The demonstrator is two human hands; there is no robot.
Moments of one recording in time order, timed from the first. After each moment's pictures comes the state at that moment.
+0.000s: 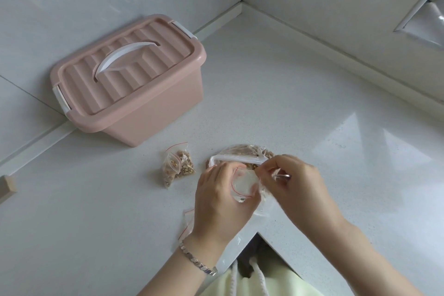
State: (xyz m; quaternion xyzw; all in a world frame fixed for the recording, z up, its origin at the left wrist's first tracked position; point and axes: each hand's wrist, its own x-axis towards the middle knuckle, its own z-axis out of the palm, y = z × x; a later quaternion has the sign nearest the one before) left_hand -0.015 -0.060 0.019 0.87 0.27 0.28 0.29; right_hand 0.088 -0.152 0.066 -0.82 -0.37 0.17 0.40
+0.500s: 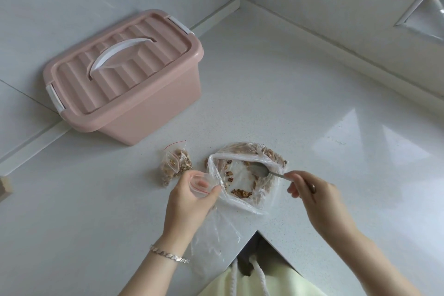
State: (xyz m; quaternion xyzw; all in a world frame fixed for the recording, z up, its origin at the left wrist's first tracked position) left_hand -0.049 -0.026 -0.004 0.75 0.47 0.11 0.45; right_hand 0.107 -0.197 0.009 -0.85 -0.30 0.20 0.39
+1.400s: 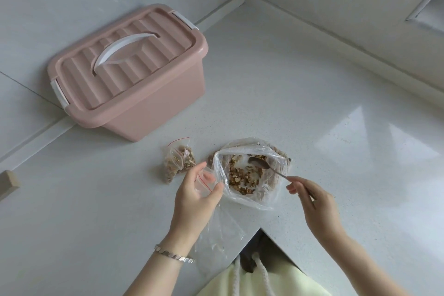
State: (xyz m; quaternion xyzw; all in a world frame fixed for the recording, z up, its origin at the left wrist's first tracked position) left_hand -0.049 -0.033 0.003 0.70 0.48 0.10 0.52; right_hand 0.104 -0.209 -0.053 -0.84 -0.28 0.17 0.44
